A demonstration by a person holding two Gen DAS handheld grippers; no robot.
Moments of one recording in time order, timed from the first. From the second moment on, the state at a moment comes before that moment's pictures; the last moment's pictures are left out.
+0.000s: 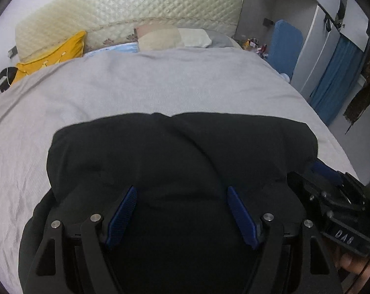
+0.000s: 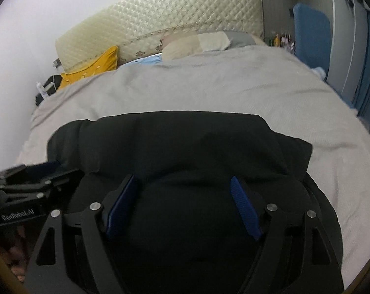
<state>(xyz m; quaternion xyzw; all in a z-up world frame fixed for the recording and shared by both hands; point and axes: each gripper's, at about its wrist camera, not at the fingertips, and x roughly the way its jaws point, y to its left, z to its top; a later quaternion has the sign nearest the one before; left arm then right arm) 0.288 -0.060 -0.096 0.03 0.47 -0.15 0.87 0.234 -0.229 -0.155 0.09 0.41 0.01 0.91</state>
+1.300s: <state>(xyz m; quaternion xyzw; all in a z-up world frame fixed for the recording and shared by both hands) 0.290 -0.010 -0.116 0.02 0.42 -0.09 0.90 0.222 -0.233 -0.171 0.04 0.35 0.00 0.94</state>
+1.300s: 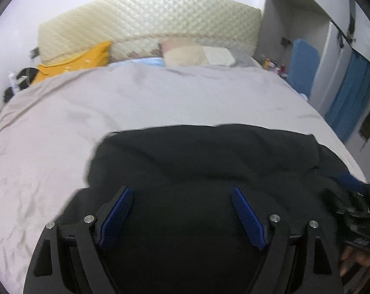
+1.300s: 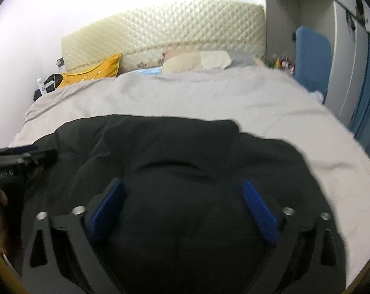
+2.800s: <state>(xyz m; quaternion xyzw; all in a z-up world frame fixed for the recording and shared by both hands) 0.112 -0.044 0.074 0.04 0.28 -0.10 0.95 0.072 -0.223 0.025 0.04 0.20 0.01 0.98</state>
